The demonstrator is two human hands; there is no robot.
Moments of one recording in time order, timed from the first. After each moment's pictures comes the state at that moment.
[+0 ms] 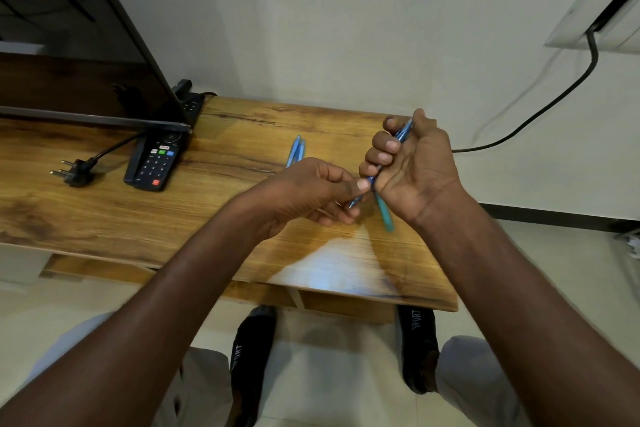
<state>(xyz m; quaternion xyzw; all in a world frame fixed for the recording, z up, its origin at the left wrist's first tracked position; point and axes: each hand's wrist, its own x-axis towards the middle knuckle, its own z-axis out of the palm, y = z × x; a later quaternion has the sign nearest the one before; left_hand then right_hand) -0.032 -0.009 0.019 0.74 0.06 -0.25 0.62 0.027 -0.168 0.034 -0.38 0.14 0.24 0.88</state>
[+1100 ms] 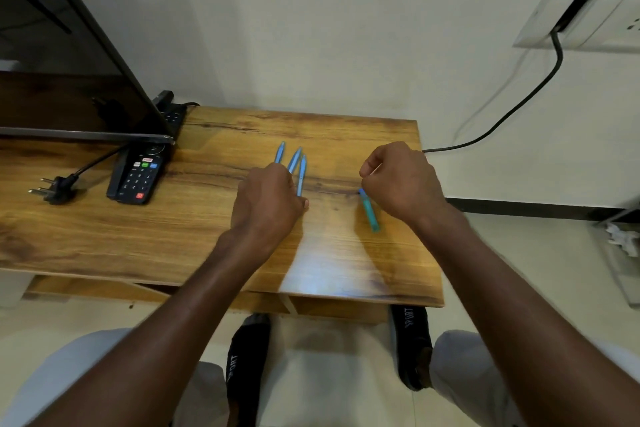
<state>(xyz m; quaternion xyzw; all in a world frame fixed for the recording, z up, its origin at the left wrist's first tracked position) -0.033 -0.010 -0.015 0.95 0.18 0.01 0.24 0.025 -0.190 0.019 -0.95 -0.02 0.10 0.29</state>
